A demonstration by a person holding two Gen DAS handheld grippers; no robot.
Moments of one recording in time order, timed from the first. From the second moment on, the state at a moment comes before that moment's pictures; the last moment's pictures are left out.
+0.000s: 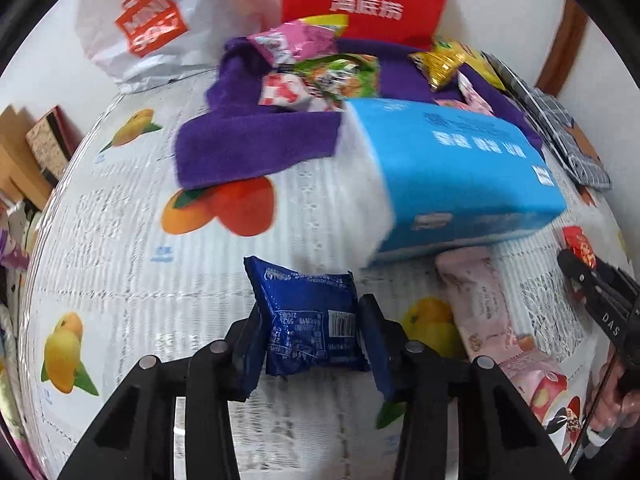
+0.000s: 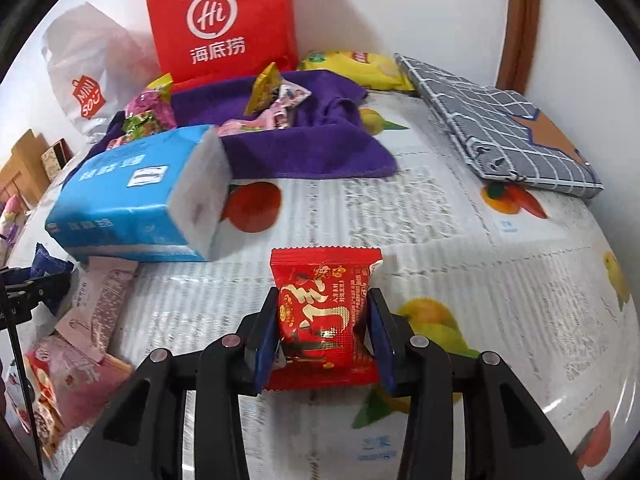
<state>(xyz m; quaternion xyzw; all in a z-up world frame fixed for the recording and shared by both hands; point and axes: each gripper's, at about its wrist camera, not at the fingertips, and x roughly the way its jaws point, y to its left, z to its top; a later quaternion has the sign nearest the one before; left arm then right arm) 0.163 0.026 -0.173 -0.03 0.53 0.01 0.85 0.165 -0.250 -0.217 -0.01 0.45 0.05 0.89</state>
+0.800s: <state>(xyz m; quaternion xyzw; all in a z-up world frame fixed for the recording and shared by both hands) 0.146 0.022 -0.183 -0.01 0.46 0.01 0.89 0.166 -0.246 -0.220 -0.01 0.45 0.07 0.89</state>
